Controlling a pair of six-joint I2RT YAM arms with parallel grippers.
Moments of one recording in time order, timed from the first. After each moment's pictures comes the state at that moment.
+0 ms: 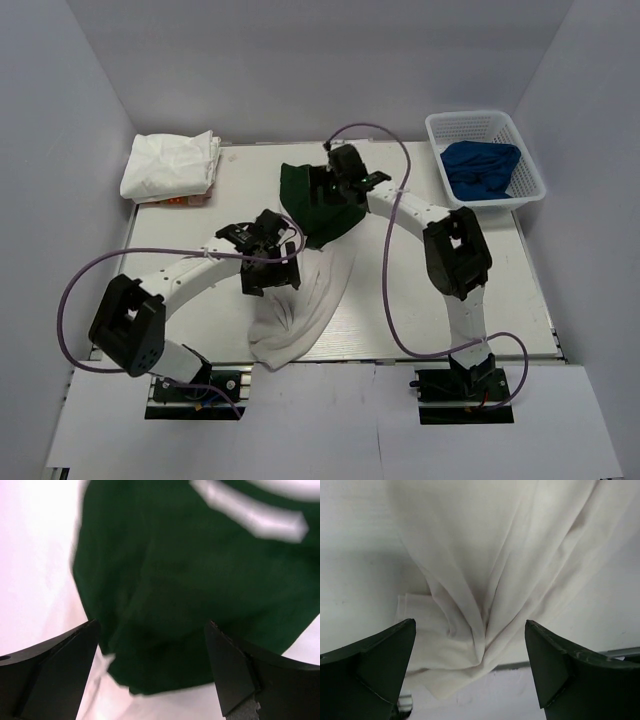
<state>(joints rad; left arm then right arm) -0.62 1.46 0.99 -0.80 0.00 -0.73 0.60 2.09 1.70 -0.27 -0.01 0.30</state>
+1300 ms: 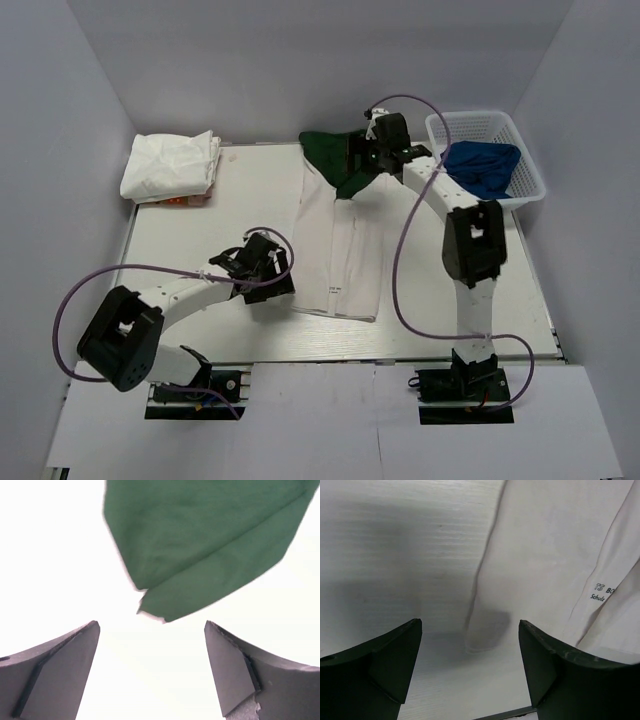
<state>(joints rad) -0.61 1.34 0.68 -0.41 -0.06 -0.79 0.37 2.23 1.93 -0.39 -0.12 0.18</state>
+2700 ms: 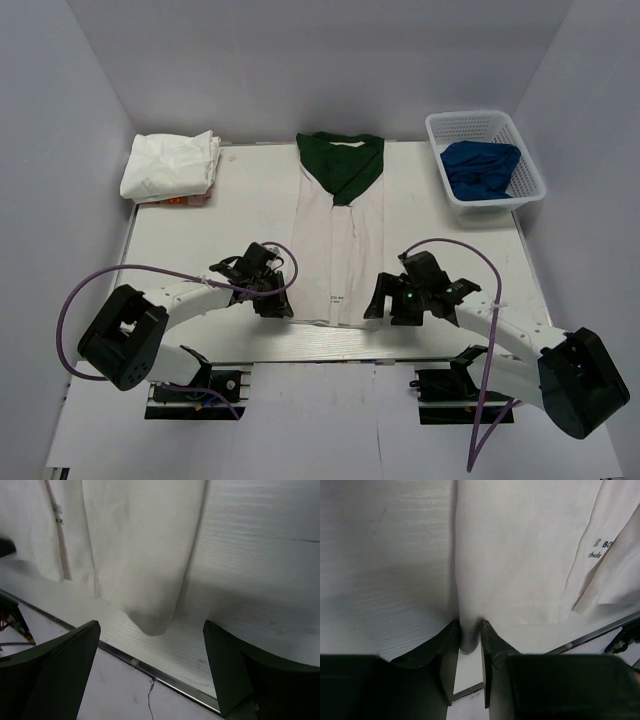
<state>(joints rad) -0.61 1.37 0.59 -0.34 0.22 -0.74 0.60 1.08 0.45 -0.38 -0.28 0.70</state>
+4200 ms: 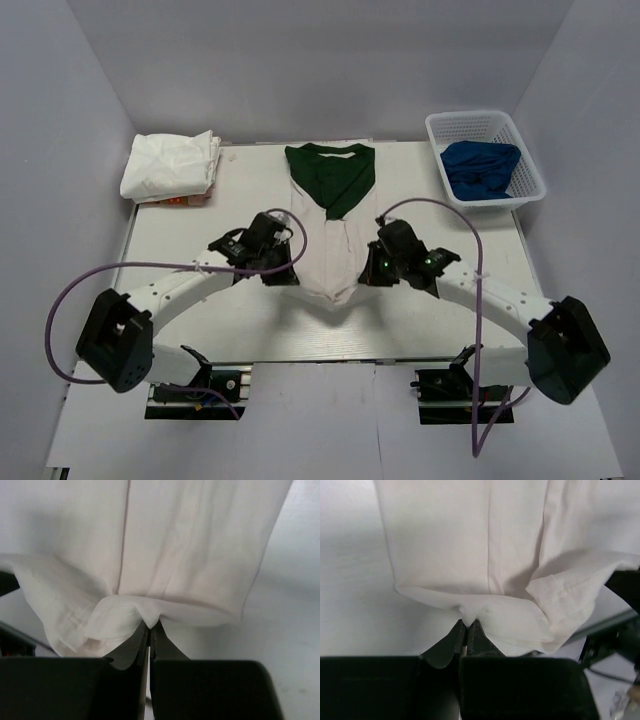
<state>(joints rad) -0.64 1.33 0.85 -0.51 0.16 -0.68 0.72 1.24 0.73 -0.37 -0.10 0.64</state>
